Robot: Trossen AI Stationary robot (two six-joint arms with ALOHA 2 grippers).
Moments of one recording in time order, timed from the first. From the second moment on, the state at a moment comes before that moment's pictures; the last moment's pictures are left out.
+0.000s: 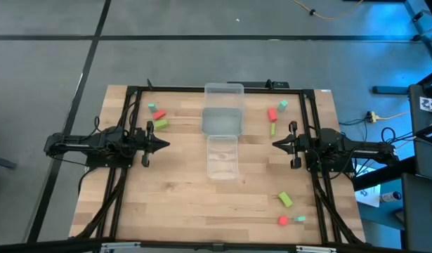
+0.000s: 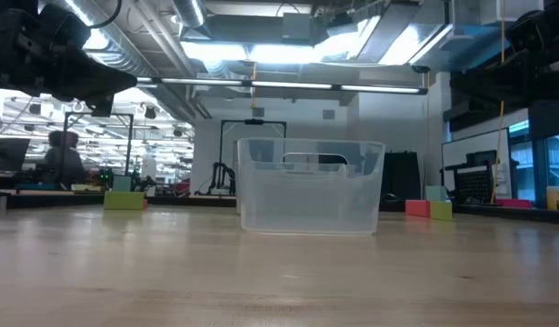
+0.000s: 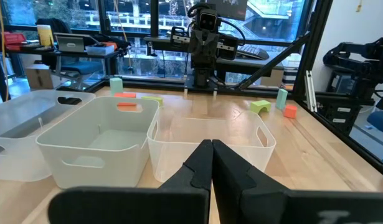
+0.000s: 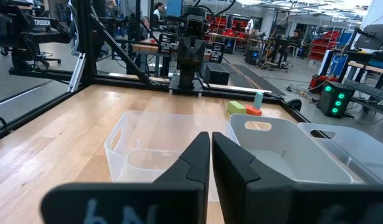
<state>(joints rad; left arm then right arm) 0.01 0.01 0.01 0.02 -0.04 -0.08 -0.04 0.01 0.03 -0.02 -0.04 -0.11</state>
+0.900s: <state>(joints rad) 0.01 0.01 0.01 0.02 -0.04 -0.08 -0.04 0.01 0.03 -0.02 -0.01 -0.45</state>
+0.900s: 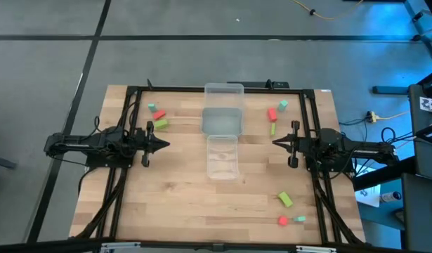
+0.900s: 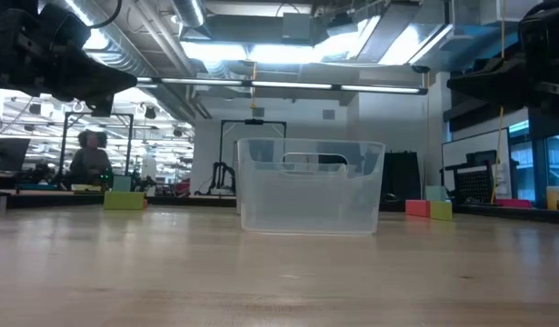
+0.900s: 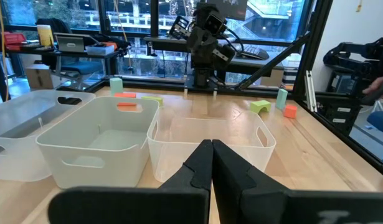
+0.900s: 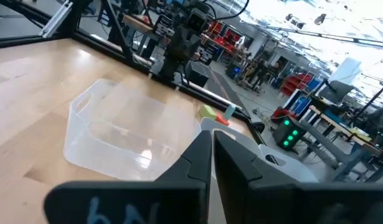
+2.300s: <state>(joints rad) 0.01 0.01 0.01 0.02 -0.04 -0.08 -0.06 0.88 0.86 -0.71 0.50 0.97</state>
